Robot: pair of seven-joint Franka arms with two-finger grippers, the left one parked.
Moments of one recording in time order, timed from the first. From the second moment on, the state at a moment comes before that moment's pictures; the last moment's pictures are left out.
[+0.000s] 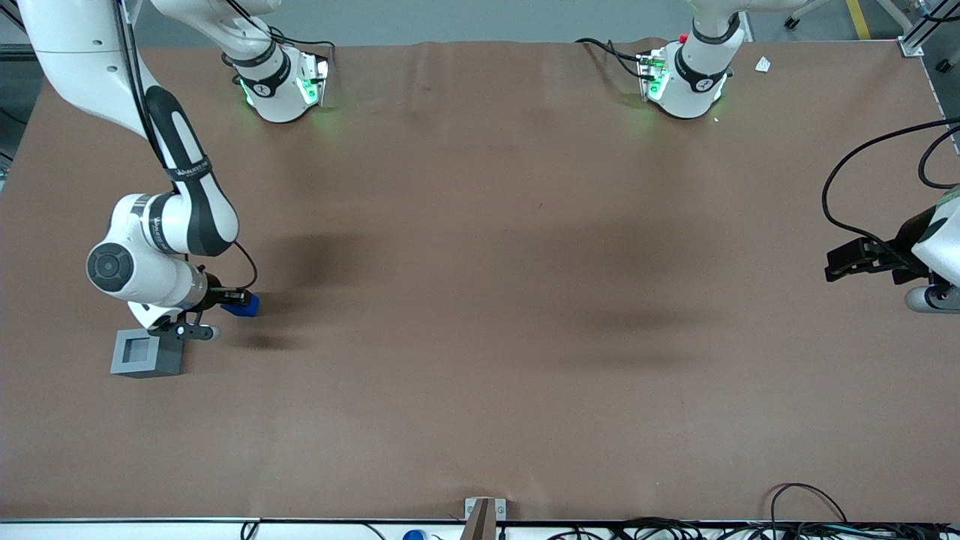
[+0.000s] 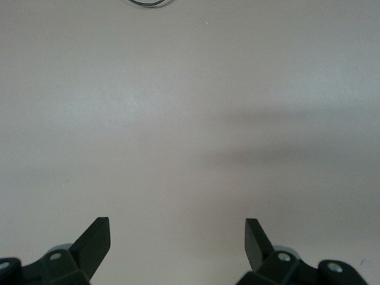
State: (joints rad) arm 0.07 0.45 -0.09 -1.97 0.03 2.27 0.04
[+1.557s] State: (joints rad) arm -0.16 0.64 -0.10 -1.31 -0.01 1.82 -0.25
